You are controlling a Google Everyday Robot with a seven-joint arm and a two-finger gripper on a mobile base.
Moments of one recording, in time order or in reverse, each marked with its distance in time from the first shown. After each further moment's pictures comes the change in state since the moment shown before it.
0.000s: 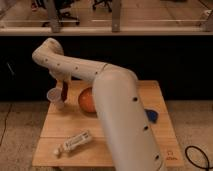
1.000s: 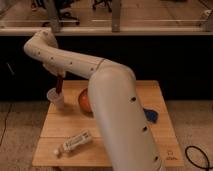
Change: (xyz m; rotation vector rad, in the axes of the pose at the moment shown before) arm 0.022 -0.026 -0.048 0.045 0.081 0.000
